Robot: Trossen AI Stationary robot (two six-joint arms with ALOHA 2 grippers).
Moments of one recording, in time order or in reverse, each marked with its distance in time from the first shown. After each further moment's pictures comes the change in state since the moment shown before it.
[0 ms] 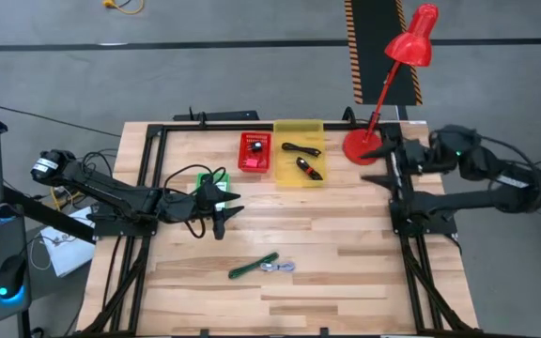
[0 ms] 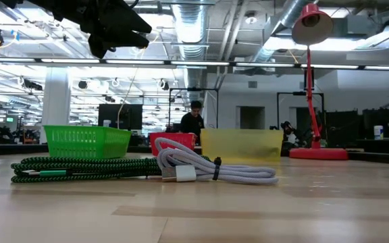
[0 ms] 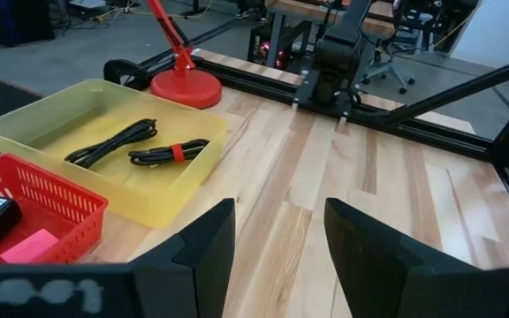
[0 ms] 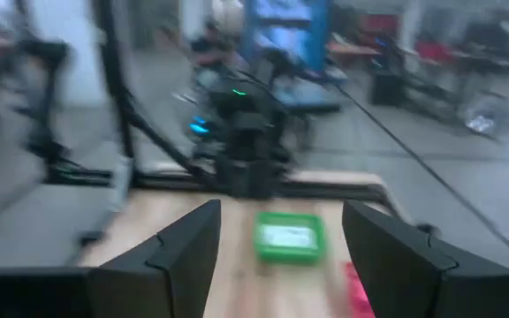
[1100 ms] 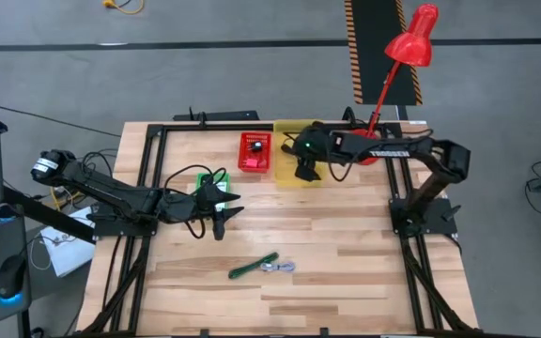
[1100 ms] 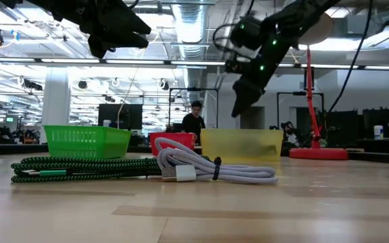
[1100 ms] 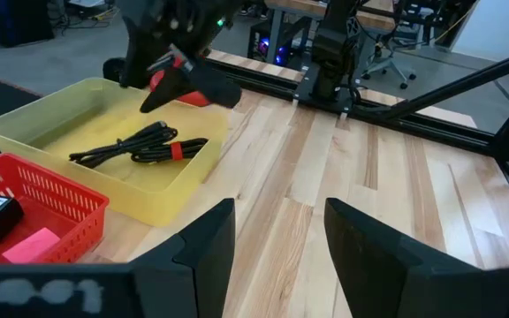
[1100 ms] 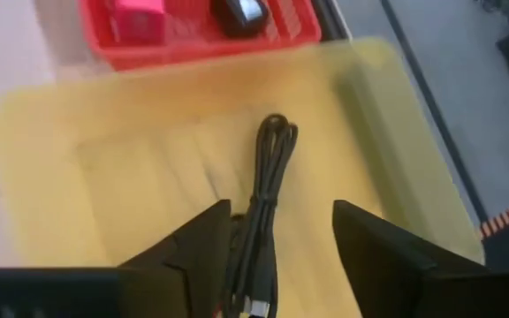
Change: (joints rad) left arm -0.002 0.000 0.000 -0.010 0.003 0.008; right arm -0.236 1.014 0.113 0.079 0.468 -0.160
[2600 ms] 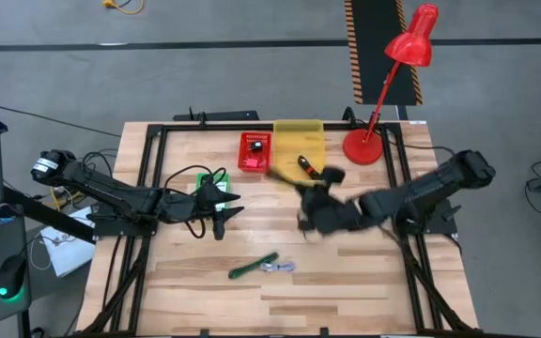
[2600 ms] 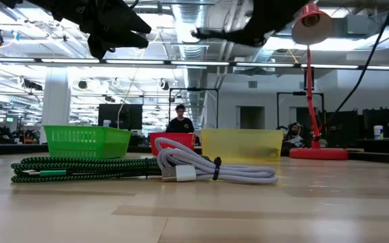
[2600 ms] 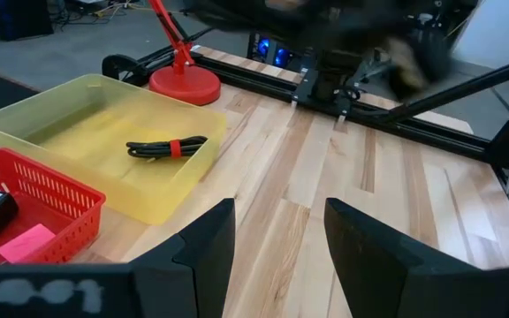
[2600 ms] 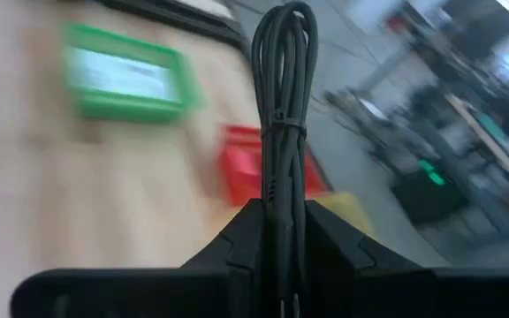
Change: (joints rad) left arm -0.001 0.000 0.000 0.003 0.001 -0.025; right arm 0.693 -0.172 0.000 -0.019 0.675 0.244
